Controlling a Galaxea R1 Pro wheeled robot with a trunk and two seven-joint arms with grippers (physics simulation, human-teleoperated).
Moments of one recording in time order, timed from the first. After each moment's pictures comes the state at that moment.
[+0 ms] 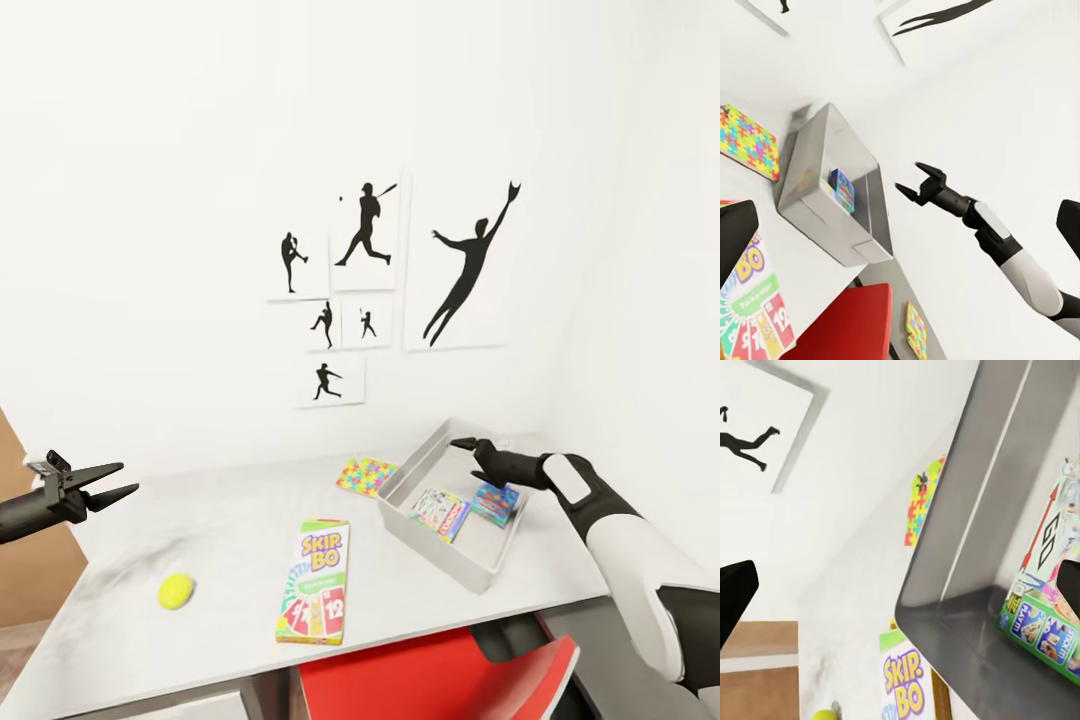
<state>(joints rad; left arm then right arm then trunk) -0.73 0.68 0.05 -0.54 0.51 0.84 -1.57 -0.99 -0.20 -0.05 -0.42 -0.79 0.76 0.31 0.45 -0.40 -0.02</state>
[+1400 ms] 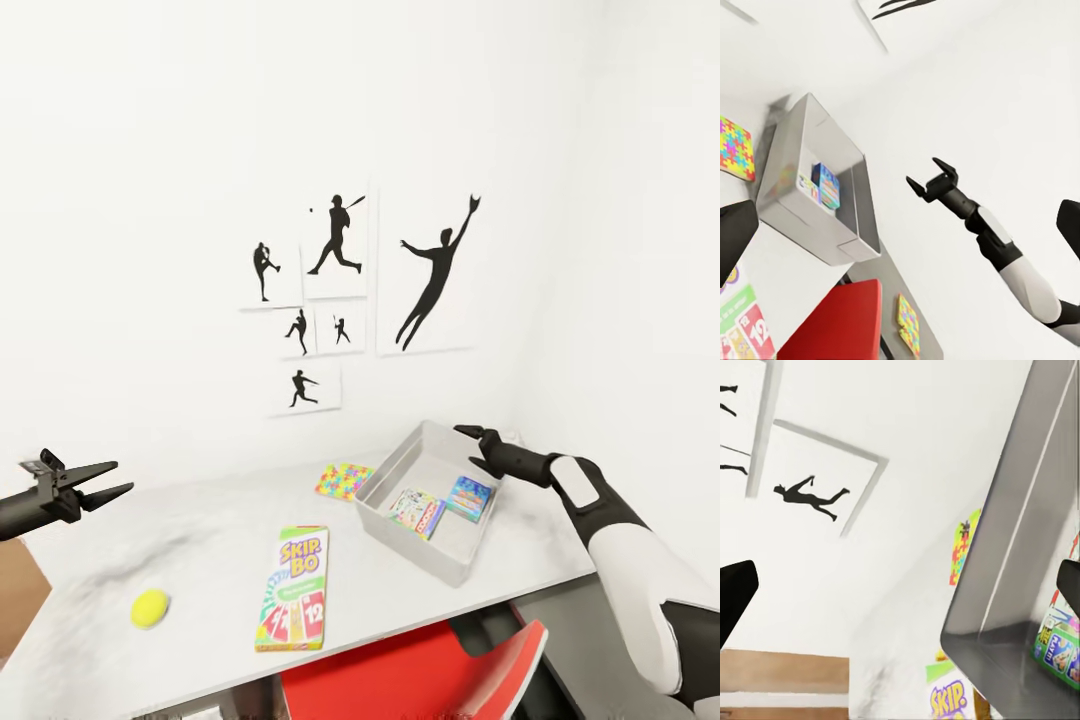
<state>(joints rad) -0.73 0.70 0.06 -0.54 0.52 0.85 -1.57 -0.95 -0.19 -0.17 -0.50 -0.78 0.77 0.40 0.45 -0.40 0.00</state>
